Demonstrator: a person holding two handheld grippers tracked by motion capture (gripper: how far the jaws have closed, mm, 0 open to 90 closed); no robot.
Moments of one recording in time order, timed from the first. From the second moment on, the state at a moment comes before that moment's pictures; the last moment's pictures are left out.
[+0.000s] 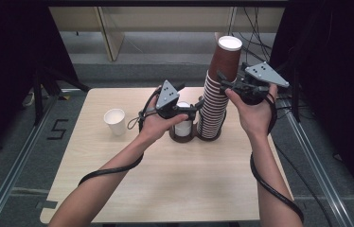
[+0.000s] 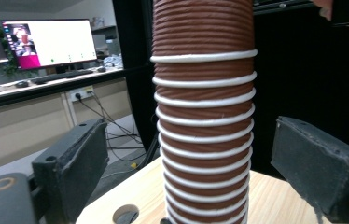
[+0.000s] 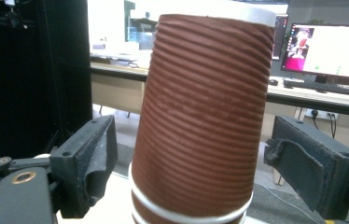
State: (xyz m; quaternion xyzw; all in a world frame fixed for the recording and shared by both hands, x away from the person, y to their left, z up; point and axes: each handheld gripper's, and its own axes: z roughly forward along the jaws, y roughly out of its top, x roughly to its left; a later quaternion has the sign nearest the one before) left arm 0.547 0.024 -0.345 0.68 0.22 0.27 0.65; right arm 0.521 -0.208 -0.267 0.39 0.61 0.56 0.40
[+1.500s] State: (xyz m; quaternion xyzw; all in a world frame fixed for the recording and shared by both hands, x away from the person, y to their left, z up) left arm 0.583 -0.029 -0.328 0.70 0.21 0.24 0.63; right arm 0.545 -0.204 -0.254 0.40 0.62 0.54 0.39
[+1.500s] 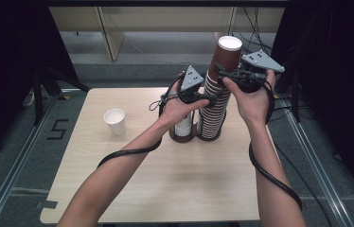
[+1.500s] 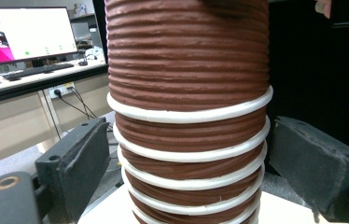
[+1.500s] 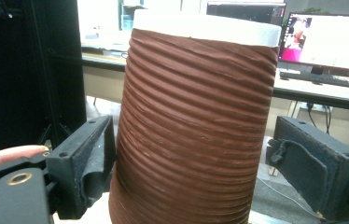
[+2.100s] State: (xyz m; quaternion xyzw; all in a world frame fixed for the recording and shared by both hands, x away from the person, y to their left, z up) left arm 0.588 -0.036 -0.326 0.70 0.21 0.24 0.63; right arm 0.552 -0.200 -0.251 0.40 0.63 0.54 0.39
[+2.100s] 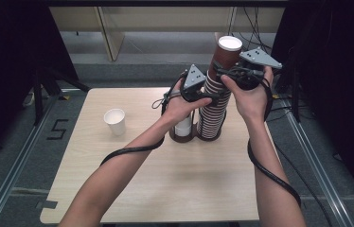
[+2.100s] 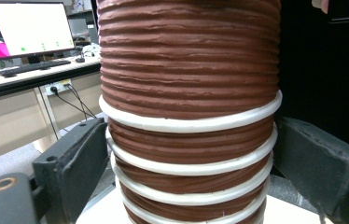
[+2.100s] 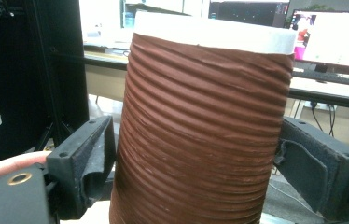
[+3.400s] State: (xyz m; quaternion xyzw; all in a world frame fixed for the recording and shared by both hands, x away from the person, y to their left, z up) left arm 0.593 -0.042 -0.325 0.71 0.21 0.24 0.62; right arm 0.565 -0.195 -0.246 0.41 0.63 0.54 0.38
